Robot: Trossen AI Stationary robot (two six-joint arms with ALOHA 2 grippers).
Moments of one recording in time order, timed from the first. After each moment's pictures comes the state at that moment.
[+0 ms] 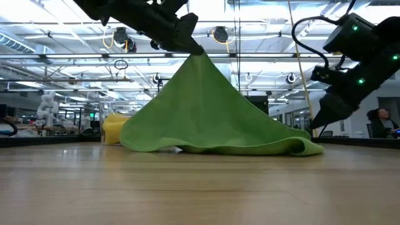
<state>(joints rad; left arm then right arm) -0.01 1.54 0.91 0.38 -0.58 0.15 -0.06 0.84 0.22 -0.30 0.63 0.33</state>
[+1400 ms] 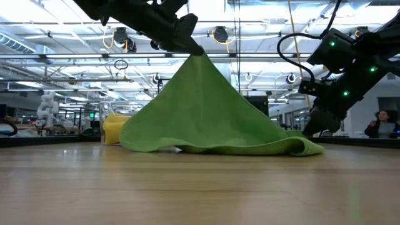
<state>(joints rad) -0.01 1.54 0.91 0.38 -0.57 0.15 -0.19 1.07 0.21 -0.05 0.57 0.14</state>
